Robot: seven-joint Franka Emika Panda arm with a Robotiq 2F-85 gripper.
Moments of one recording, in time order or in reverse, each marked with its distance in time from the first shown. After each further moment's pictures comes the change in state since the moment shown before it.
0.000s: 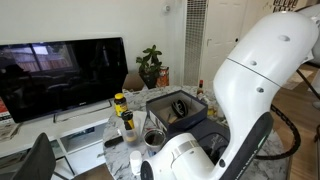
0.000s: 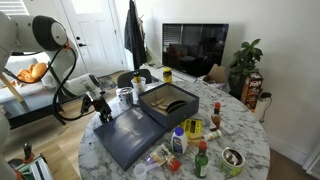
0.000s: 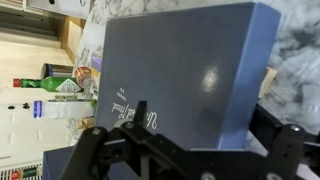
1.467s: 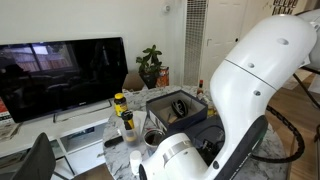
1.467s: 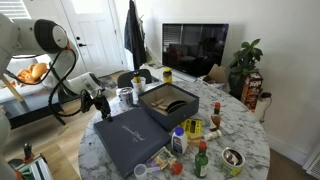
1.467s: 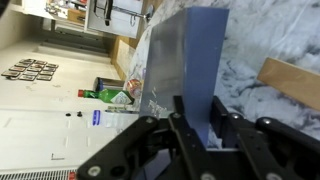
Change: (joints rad) arm 0.016 0.032 -0.012 0.079 -0.018 -0.274 0.006
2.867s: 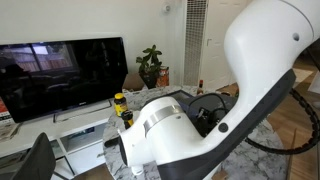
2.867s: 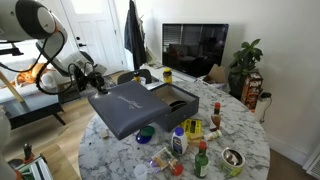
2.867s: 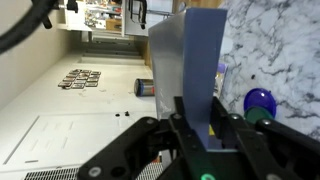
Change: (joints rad) arm 0.006 -0.179 0.038 0.070 -0.095 -0.323 0.025
